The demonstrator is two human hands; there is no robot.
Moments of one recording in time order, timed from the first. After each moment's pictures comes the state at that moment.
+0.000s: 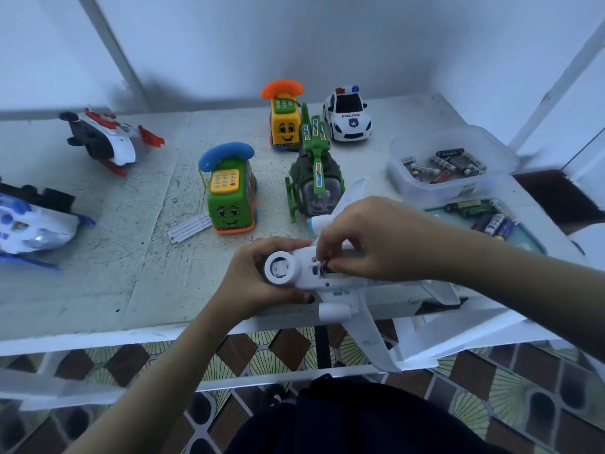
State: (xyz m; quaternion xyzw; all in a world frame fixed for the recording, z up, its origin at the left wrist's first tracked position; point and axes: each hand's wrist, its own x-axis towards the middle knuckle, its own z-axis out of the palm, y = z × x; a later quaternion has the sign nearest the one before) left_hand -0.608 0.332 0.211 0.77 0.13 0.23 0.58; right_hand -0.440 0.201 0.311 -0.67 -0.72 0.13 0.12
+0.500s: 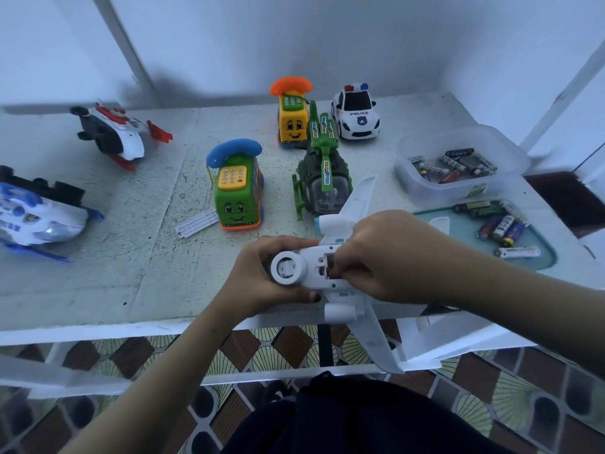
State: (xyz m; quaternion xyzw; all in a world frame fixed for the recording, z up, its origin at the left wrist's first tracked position) left_hand -0.609 0.331 0.212 0.78 0.12 0.24 0.57; right_hand -0.452 0.191 0.302 -0.66 -0.75 0.04 0.04
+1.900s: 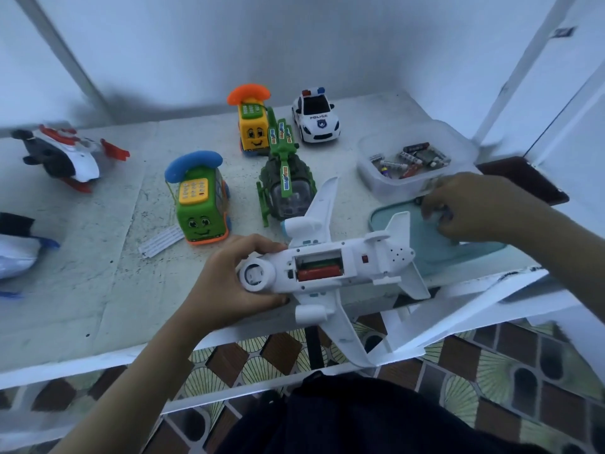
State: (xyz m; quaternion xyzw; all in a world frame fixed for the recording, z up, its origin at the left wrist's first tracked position) left_hand -0.606 0.339 0.219 0.86 0.13 0.20 0.45; right_hand -0.318 0.129 0.283 -0.86 -0.49 0.07 -0.08
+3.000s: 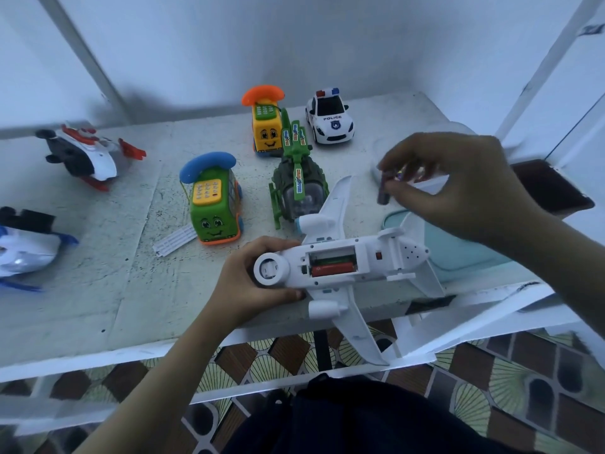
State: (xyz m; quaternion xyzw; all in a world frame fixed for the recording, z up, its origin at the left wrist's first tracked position) left_hand -0.598 0.331 0.212 0.80 0.14 0.24 0.53; right_hand -0.387 0.156 0.330 -0.73 -0.59 -0.04 0.34
